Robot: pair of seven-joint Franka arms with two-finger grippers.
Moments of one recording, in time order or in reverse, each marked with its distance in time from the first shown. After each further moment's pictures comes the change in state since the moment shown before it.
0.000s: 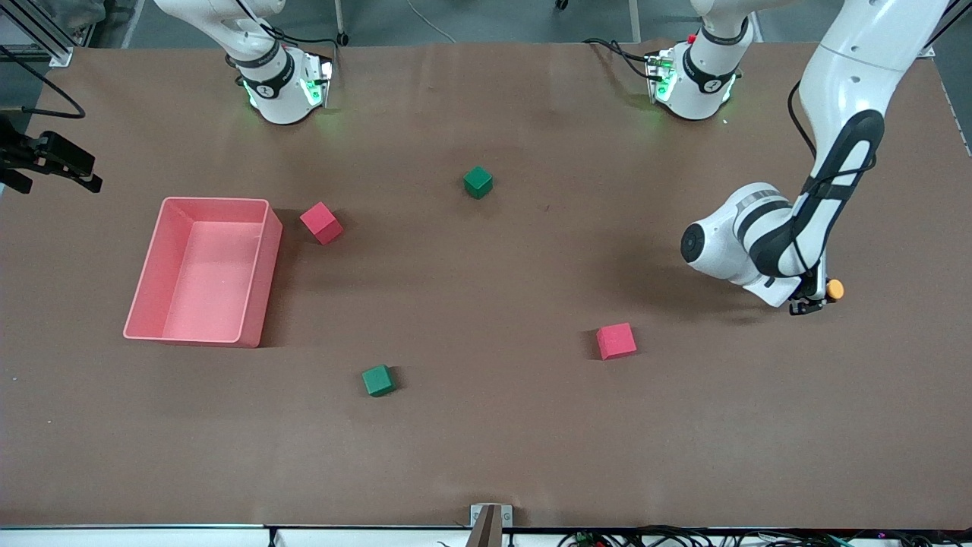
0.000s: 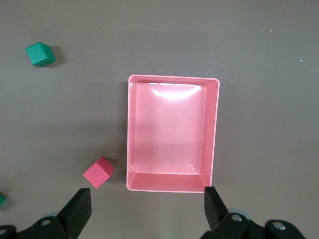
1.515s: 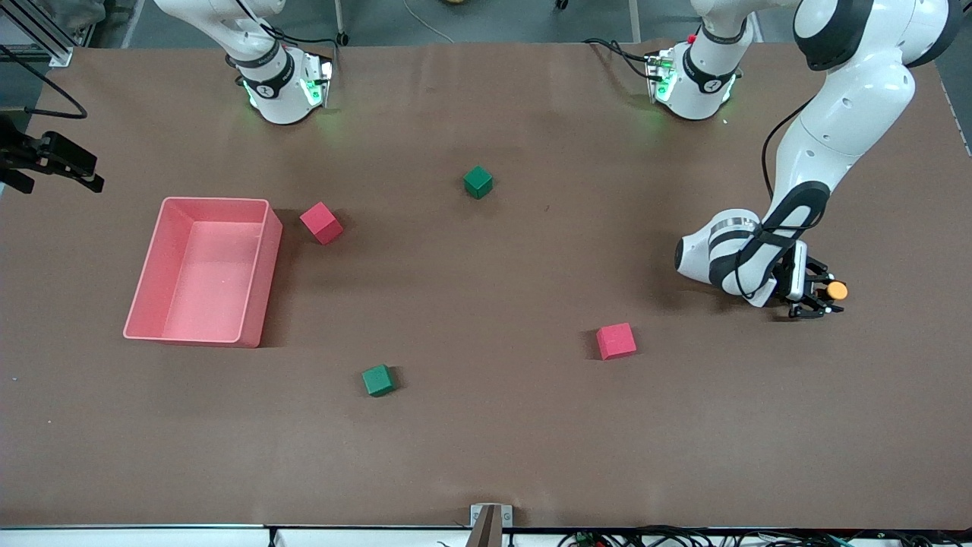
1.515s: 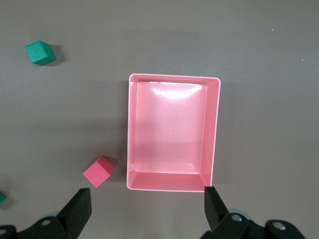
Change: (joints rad) left arm -0.008 0.266 0.071 0.030 0.314 -0.216 -0.215; right arm 0.000 0.001 0.003 -0.001 0.000 -0.003 -0.001
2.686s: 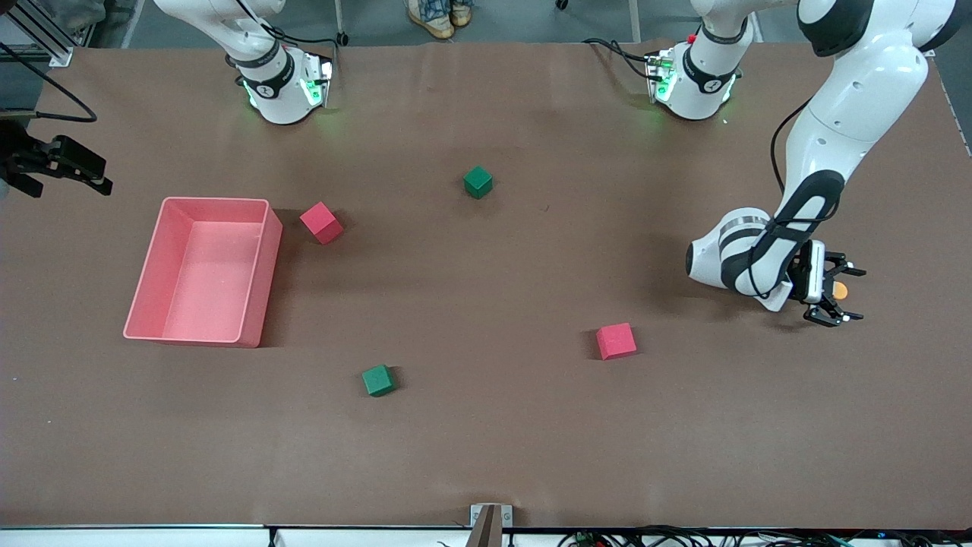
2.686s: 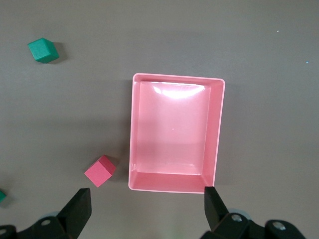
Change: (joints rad) left arm 0.003 -0.089 0.000 0.007 -0.013 -0.046 0.144; right arm 0.012 0.009 0.005 0.000 0.000 0.004 -0.001
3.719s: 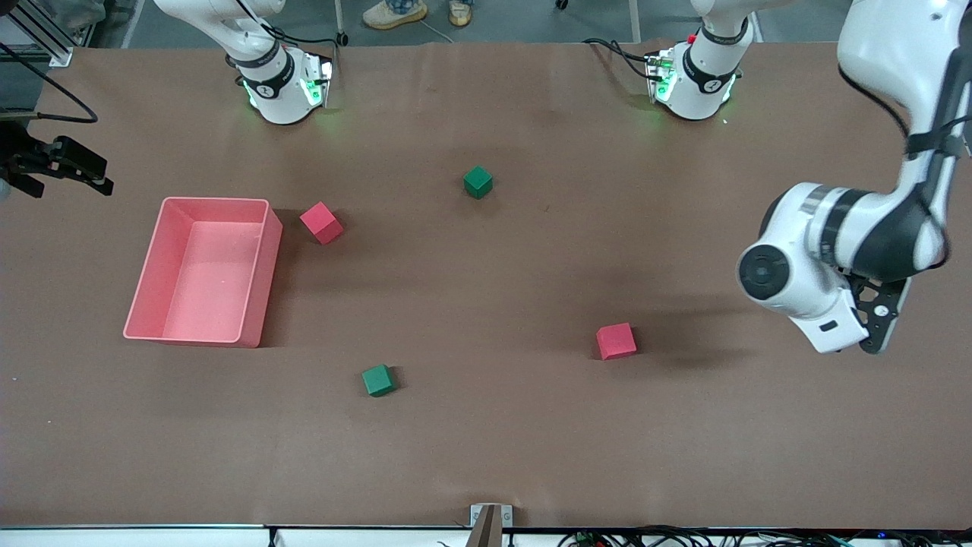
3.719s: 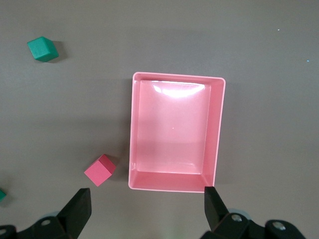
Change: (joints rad) left arm 0.000 -0.263 -0.140 0.437 -0.898 0.224 1.074; right arm 0.000 0.002 0.000 -0.001 0.000 -0.004 0.000
